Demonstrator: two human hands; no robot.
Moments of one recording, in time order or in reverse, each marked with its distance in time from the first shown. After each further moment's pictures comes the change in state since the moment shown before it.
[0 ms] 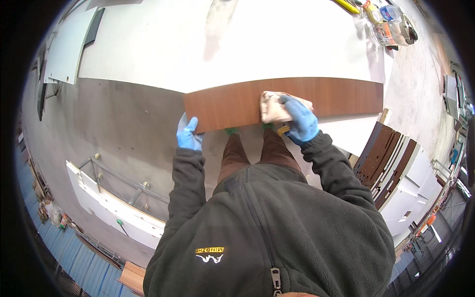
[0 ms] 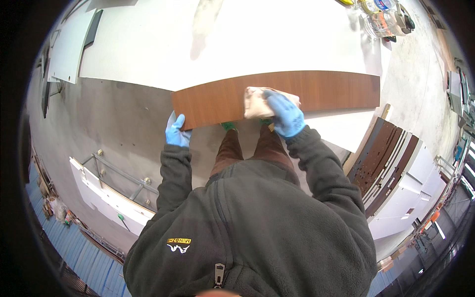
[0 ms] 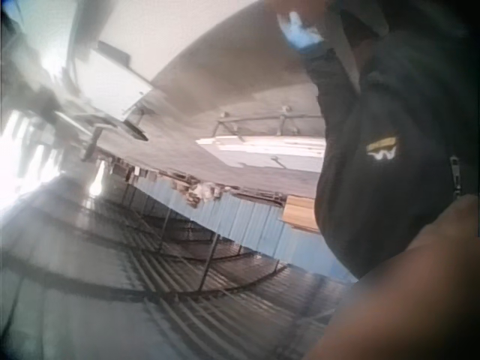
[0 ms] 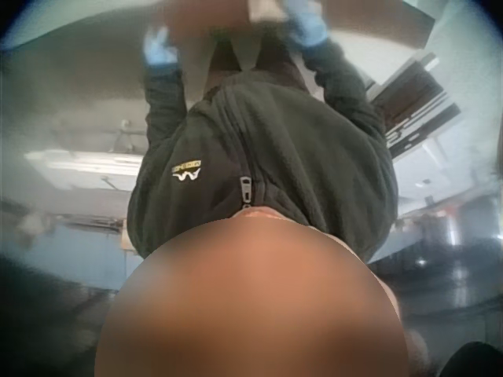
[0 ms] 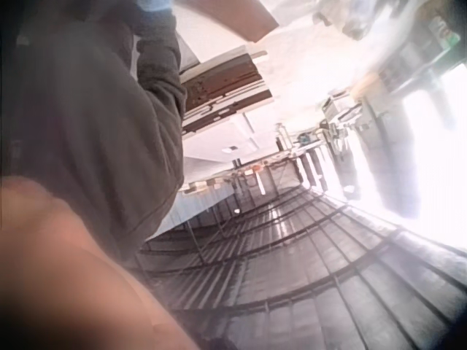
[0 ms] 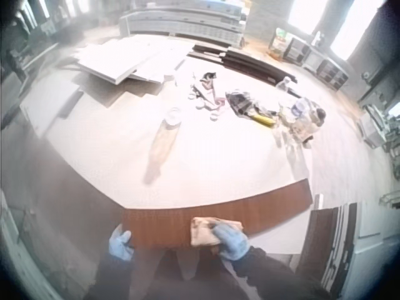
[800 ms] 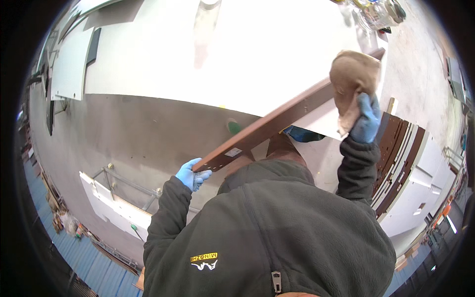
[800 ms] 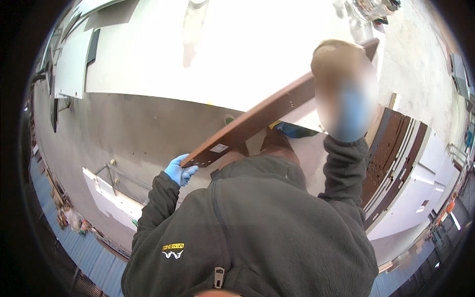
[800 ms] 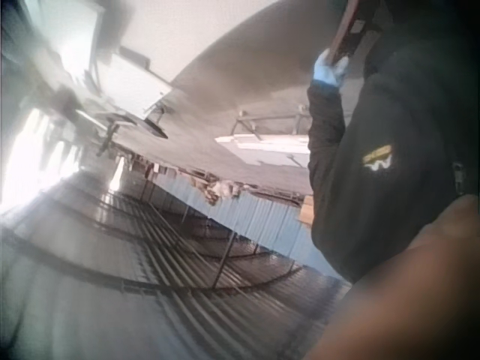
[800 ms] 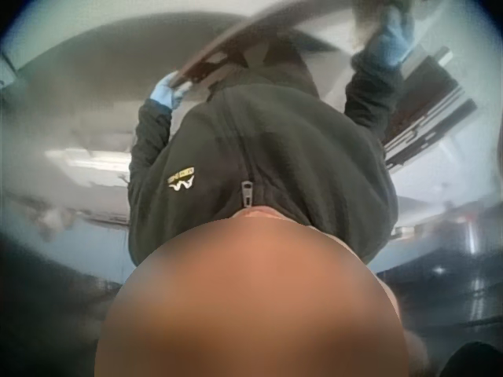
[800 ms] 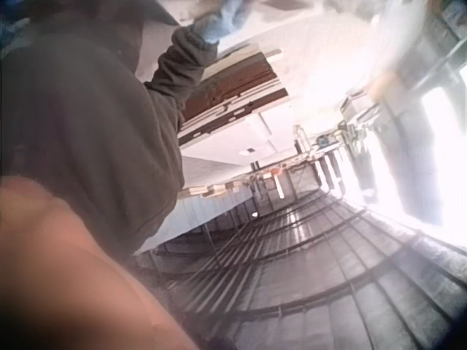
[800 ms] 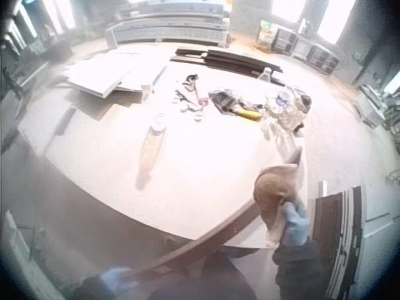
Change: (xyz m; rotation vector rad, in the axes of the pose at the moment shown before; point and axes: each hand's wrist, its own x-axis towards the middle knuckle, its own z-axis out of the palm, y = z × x) left_hand -0.090 0.039 -0.041 0.176 0.045 -1.073; right_hand -0.046 0.023 -0.150 0.177 0.605 0.489
